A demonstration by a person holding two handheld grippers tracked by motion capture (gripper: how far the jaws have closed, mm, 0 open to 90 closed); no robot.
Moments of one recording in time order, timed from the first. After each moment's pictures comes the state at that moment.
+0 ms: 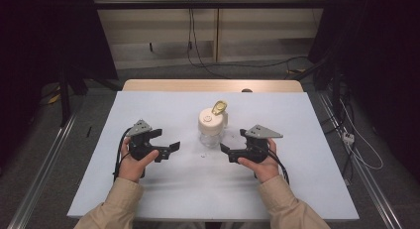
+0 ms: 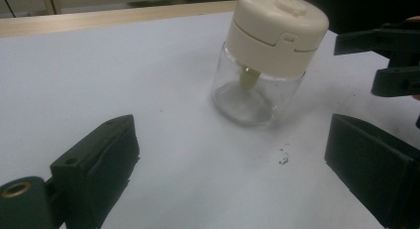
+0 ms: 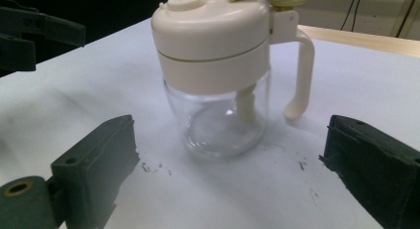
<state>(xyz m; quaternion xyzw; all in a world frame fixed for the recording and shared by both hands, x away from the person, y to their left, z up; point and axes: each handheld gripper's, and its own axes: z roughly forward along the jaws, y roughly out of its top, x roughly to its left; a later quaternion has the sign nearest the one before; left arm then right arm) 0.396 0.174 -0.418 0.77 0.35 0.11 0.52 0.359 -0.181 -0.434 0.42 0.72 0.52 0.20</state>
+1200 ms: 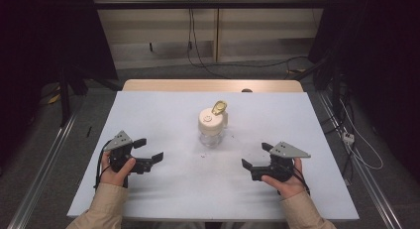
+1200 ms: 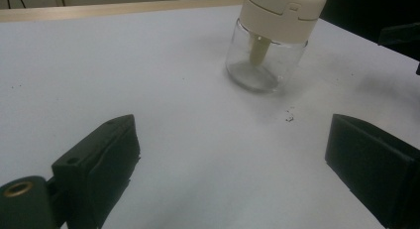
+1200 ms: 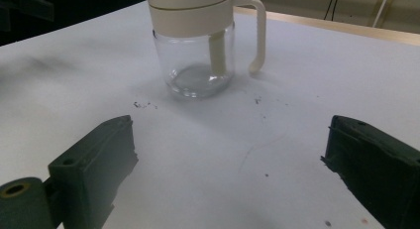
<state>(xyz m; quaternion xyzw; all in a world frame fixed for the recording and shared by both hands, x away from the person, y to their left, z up) 0.370 0.220 -0.426 0.77 0.35 0.11 0.53 0.306 -0.233 -0.439 0.42 0.72 0.50 0.23</state>
